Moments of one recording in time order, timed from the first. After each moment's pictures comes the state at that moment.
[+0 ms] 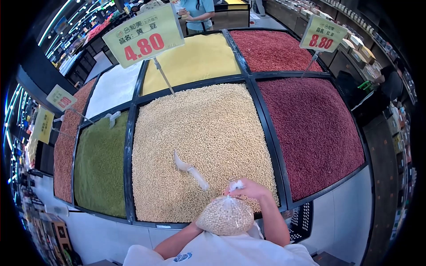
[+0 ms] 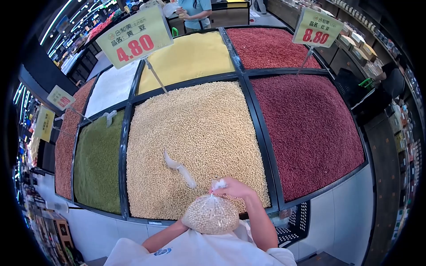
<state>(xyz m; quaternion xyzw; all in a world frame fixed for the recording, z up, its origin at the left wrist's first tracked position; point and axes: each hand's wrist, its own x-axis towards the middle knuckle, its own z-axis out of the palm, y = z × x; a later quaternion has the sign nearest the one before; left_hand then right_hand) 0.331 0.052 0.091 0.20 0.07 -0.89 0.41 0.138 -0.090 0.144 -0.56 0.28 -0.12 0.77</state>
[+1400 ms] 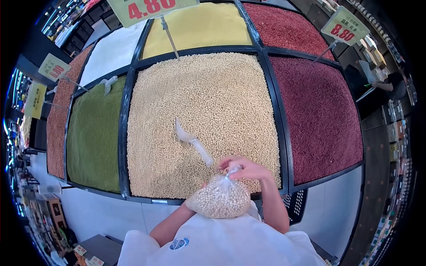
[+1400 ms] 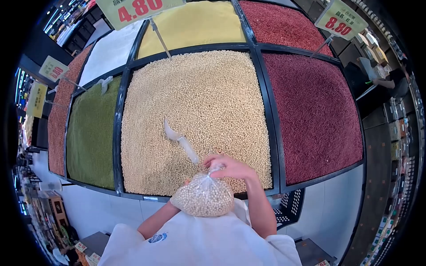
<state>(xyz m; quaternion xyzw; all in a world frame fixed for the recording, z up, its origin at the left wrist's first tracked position) 0.371 0.081 0.044 0.07 0.16 -0.90 0.40 0.167 -0.093 0.140 -0.66 0.19 -0.13 0.72</state>
